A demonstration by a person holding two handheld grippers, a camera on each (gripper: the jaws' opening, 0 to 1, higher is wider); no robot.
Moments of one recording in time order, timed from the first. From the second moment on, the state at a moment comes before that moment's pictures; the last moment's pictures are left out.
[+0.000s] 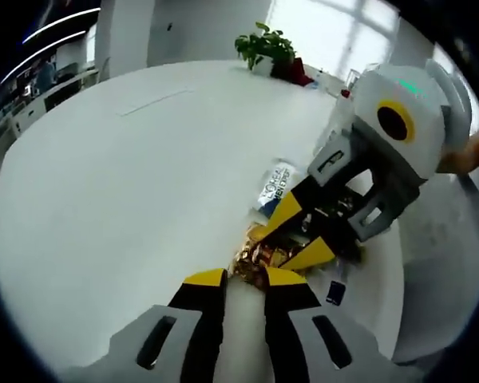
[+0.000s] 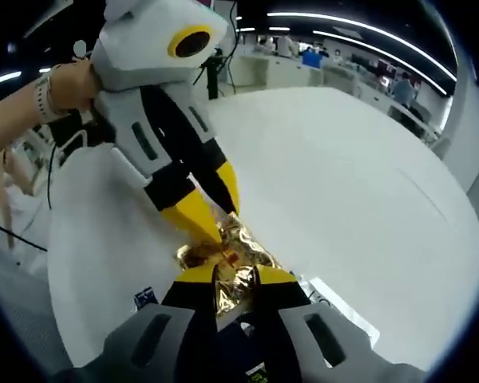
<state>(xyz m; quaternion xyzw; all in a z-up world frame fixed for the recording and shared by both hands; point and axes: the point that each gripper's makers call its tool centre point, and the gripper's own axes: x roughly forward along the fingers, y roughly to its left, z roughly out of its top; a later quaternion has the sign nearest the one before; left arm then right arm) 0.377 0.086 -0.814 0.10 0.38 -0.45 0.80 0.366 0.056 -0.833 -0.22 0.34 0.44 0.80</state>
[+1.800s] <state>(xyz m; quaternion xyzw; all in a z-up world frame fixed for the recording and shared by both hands) 0.338 0.079 -0.786 0.07 0.36 -0.41 0.84 0.368 0.057 -0.831 -0.21 0.37 0.43 0.80</state>
